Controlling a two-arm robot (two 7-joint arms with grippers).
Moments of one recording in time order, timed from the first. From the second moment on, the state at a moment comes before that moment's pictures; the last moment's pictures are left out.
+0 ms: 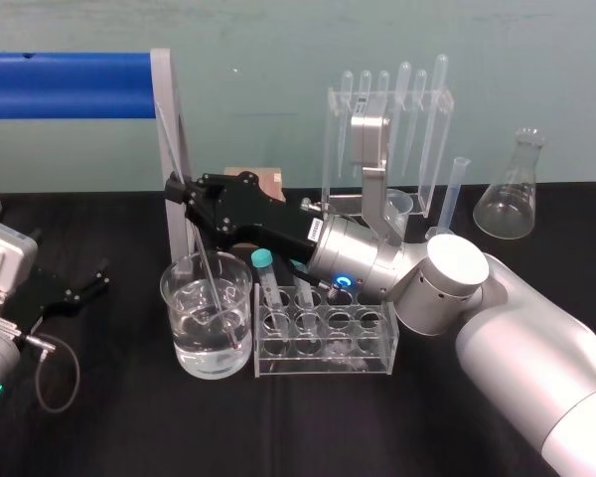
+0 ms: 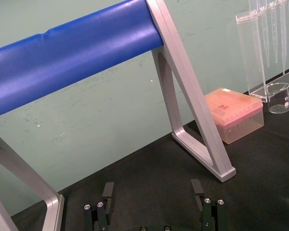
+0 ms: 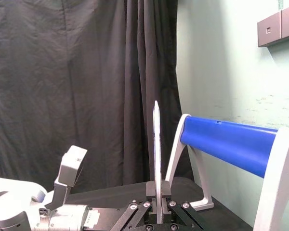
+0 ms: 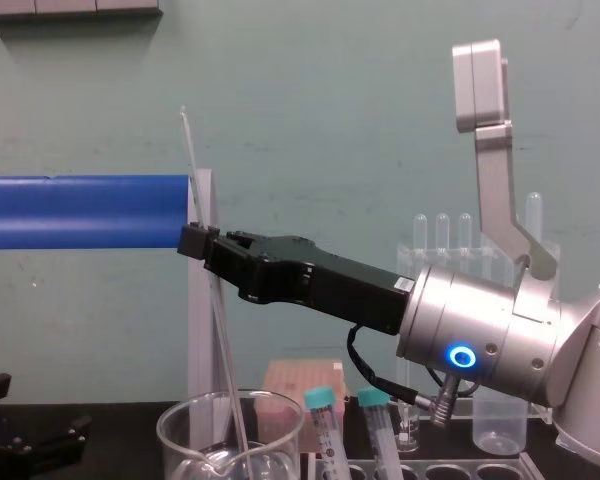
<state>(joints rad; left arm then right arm) -0.20 0.60 0.45 -1.41 -0.25 -0.12 0.03 0.65 0.15 -0.60 -0.98 0.65 -0.25 0.90</state>
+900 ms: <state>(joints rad) -0.20 0.60 0.45 -1.41 -0.25 -0.12 0.03 0.65 0.14 -0.60 -0.98 0.64 -0.24 0.90</state>
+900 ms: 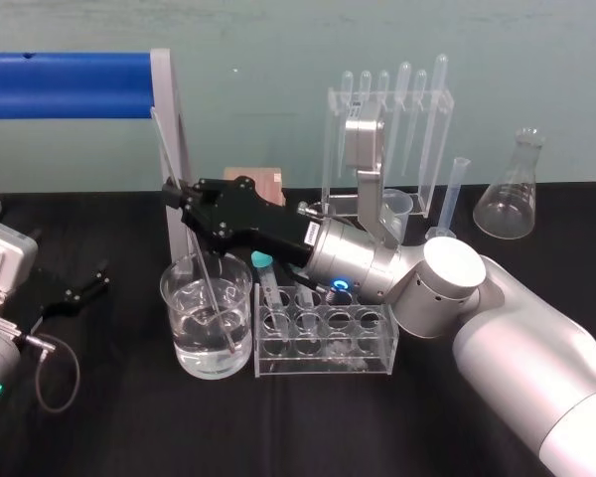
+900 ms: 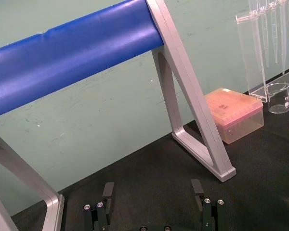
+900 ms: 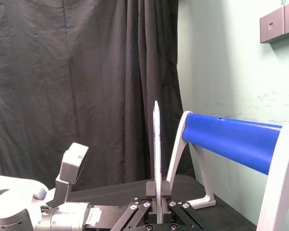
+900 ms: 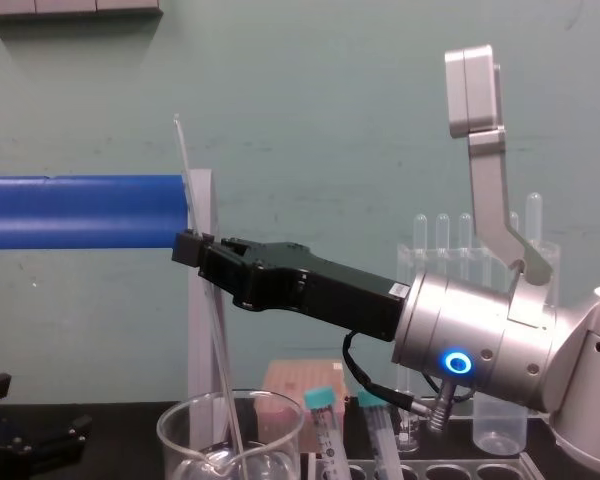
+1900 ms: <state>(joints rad) -0.20 0.60 0.45 -1.41 -0.25 -0.12 0.03 0.64 0.15 -0.61 -0.99 0.64 -0.24 0.90</state>
